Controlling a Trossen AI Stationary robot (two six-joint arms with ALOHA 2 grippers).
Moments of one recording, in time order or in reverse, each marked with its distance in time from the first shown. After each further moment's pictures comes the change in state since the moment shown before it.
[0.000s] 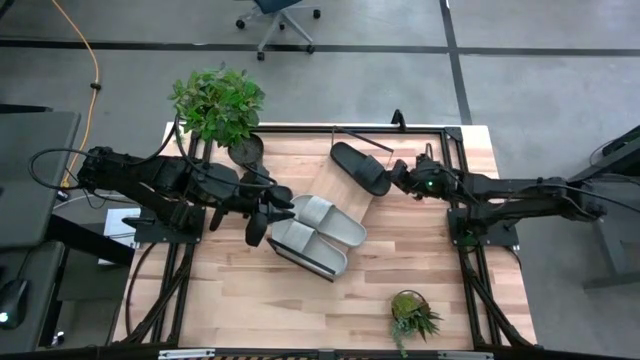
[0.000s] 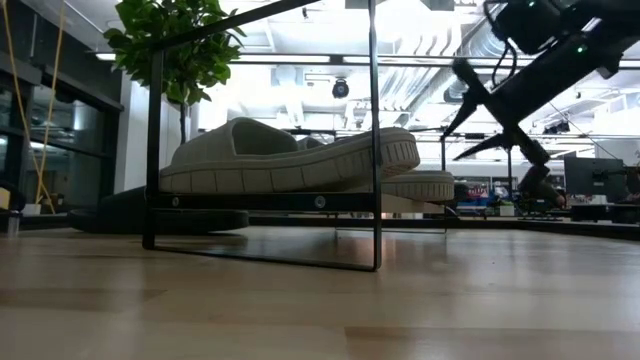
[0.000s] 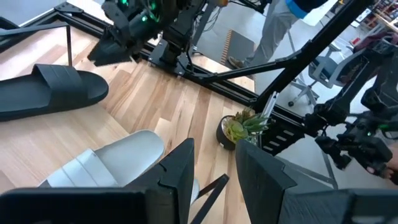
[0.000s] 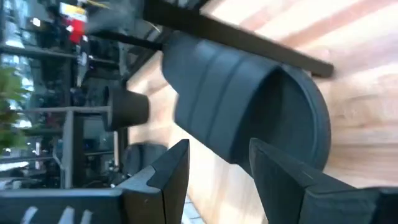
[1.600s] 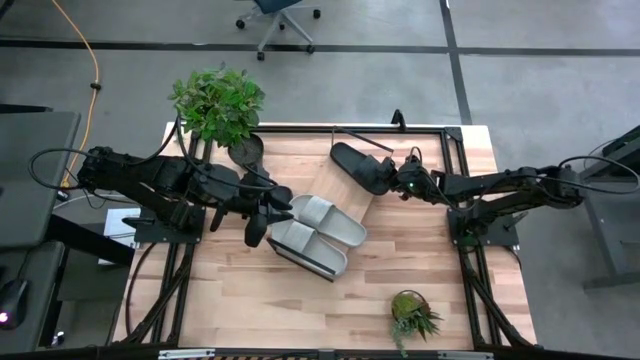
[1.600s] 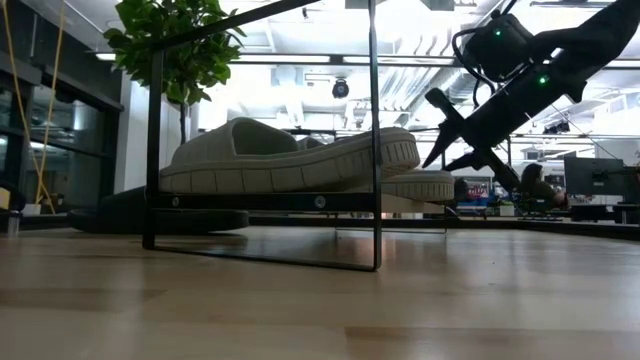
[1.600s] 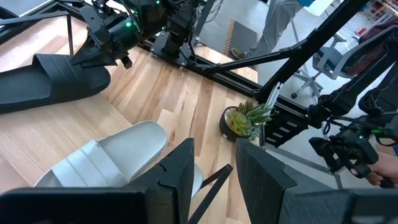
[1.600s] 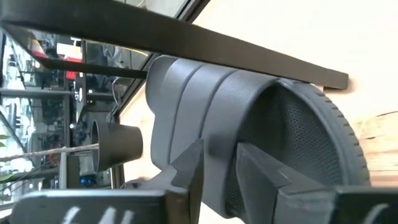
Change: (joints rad) left arm 0.000 0.000 0.000 -0.037 0.011 0.001; right arm -0.014 0.297 -0.002 0.278 0.109 0.096
